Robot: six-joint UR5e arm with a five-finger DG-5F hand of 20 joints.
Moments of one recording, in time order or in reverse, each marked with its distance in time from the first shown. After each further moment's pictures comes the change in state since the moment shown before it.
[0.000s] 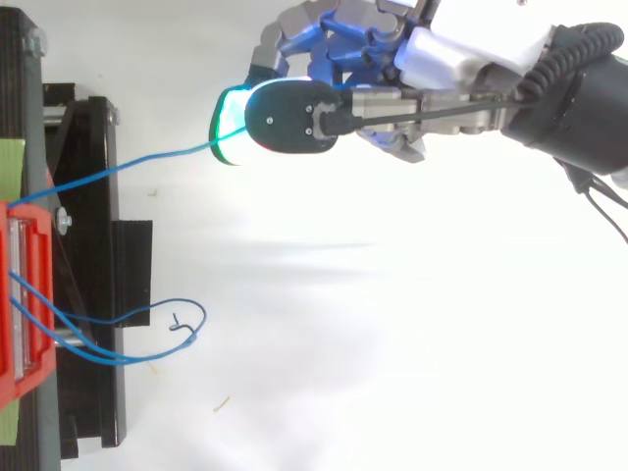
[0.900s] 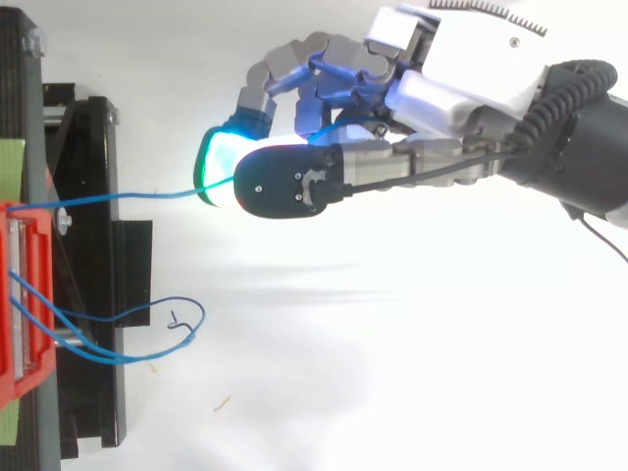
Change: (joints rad) arm 0.038 0.000 0.003 0.020 0.016 0.000
